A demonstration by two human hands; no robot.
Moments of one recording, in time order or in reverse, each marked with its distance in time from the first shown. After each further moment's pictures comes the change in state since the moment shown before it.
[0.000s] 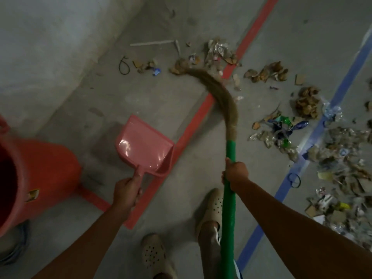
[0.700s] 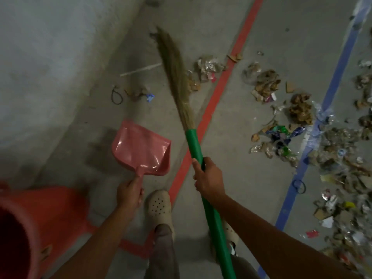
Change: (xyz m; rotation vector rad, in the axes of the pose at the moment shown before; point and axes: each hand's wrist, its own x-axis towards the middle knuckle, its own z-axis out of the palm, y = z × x) left_hand 0.059 0.116 -0.004 0.020 0.013 -0.010; right_hand -0.078 -0.100 0.067 -0.104 -0.040 -0.498
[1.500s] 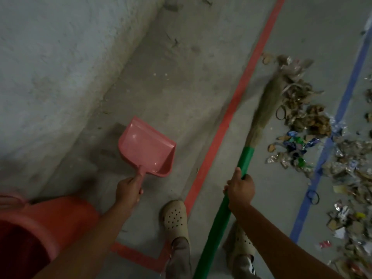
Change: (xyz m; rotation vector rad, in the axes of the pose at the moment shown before) left_hand 0.106 0.026 -0.072 0.080 -0.075 0.024; right_hand 0.034 -0.012 0.053 0.343 0.512 0.427
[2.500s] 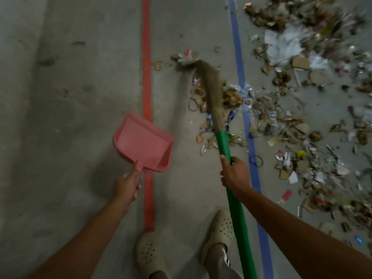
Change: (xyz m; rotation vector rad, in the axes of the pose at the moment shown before) left_hand -0.104 0.113 0.242 0.253 -0.306 0.366; right_hand 0.156 0.003 -0.224 0.015 -0.076 -0.042
